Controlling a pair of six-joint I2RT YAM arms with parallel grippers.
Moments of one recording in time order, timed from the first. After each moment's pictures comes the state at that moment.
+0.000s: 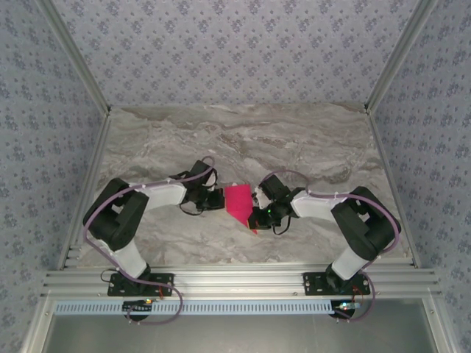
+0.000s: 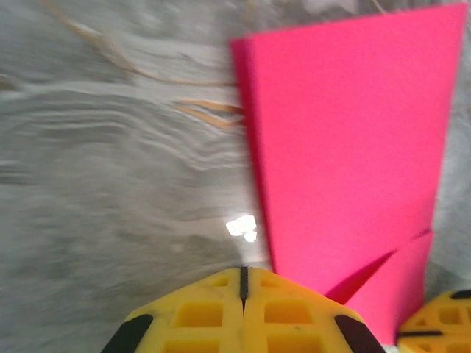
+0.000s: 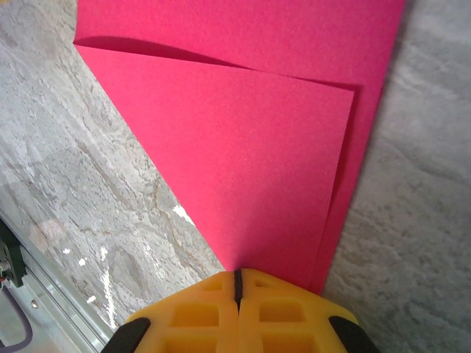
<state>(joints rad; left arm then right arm) -0.60 1.70 0.86 -0.27 0.33 -0.61 0.68 1.62 0.72 -0.28 -0.52 0.54</state>
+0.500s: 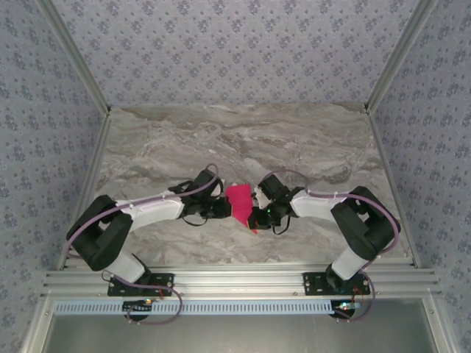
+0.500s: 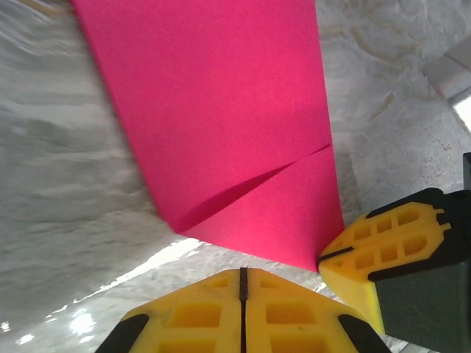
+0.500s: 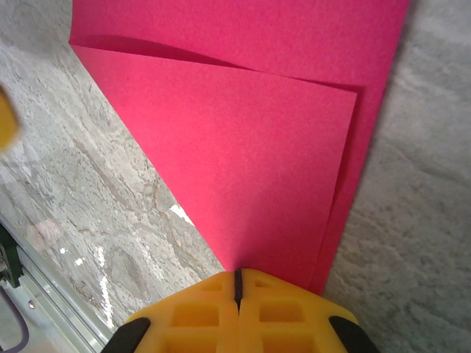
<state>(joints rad) -0.77 1.55 0.77 -0.21 0.30 -0.70 0.68 1.63 0.73 -0.30 -0.51 0.54</state>
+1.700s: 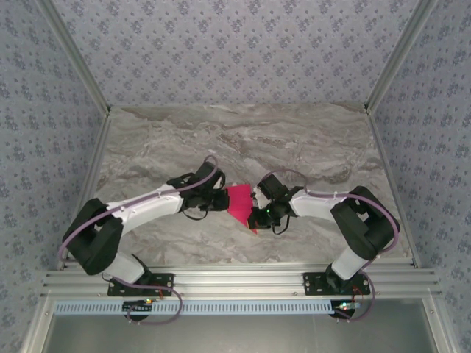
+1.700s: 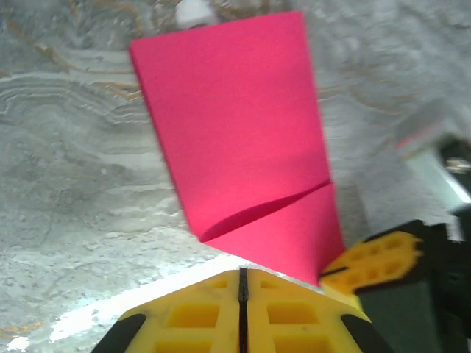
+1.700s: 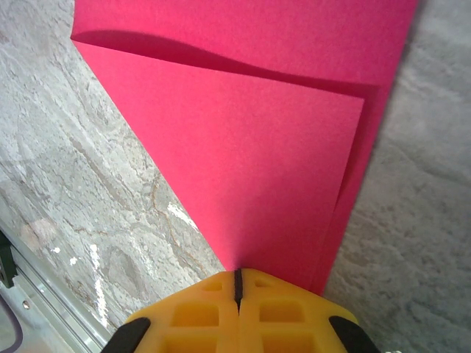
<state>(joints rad) -0.77 1.48 0.90 -0.41 0.15 -0.67 0.69 1.63 0.74 -0.32 -0.50 0.53</state>
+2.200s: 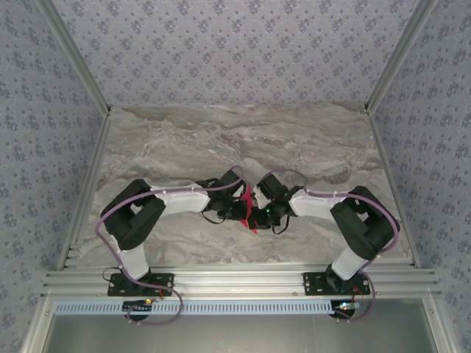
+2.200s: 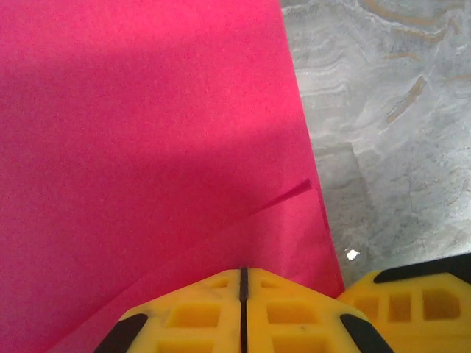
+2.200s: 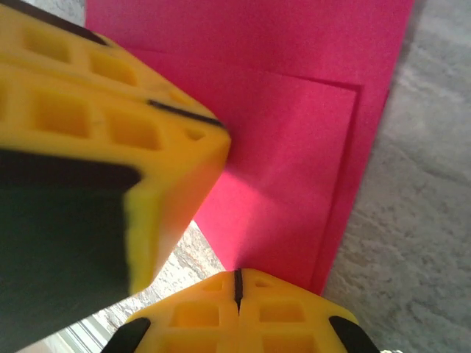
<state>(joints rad) -0.86 1.80 0.99 -0.29 0.27 -0.68 0.69 1.63 0.74 -0.33 -0.50 0.53</state>
